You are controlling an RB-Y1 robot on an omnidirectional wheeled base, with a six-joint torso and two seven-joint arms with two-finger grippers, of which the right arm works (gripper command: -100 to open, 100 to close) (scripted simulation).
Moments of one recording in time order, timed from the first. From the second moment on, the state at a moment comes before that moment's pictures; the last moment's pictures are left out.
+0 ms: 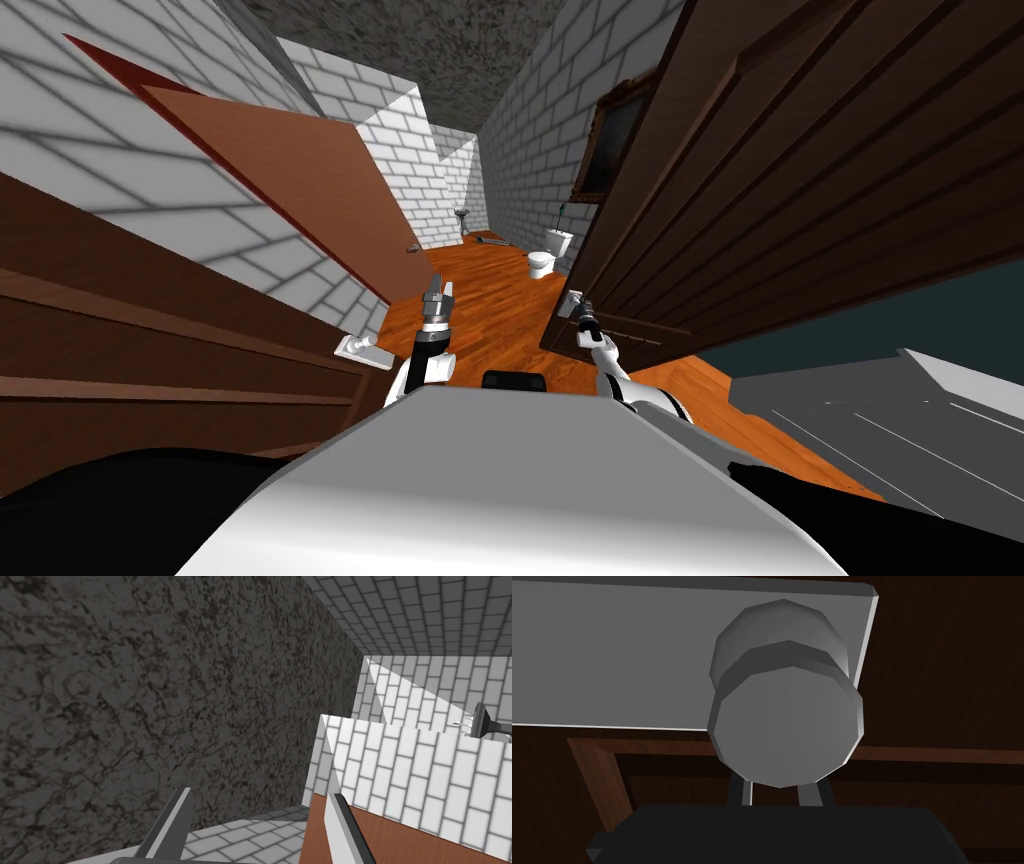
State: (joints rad) arm -0.36 -0.26 -0.33 -0.69 0.14 -0.48 -0.27
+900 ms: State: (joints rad) arm -0.36 -0.13 -0.28 -0.78 0.17 -0.42 -0.19
